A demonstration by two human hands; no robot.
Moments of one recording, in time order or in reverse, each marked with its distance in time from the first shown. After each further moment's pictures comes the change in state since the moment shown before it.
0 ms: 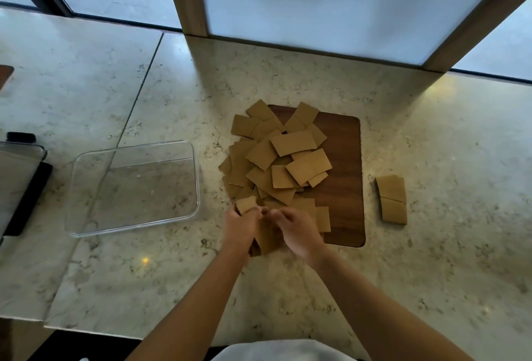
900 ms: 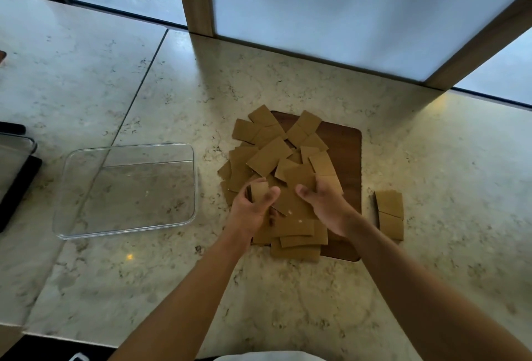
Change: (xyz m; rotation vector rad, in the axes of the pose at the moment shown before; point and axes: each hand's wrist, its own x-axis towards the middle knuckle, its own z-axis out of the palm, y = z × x) left_hand 0.007 0.041 0.012 -0.123 -0.298 0.175; right_hand 0.047 -0.042 -0.081 0.224 -0.143 0.056
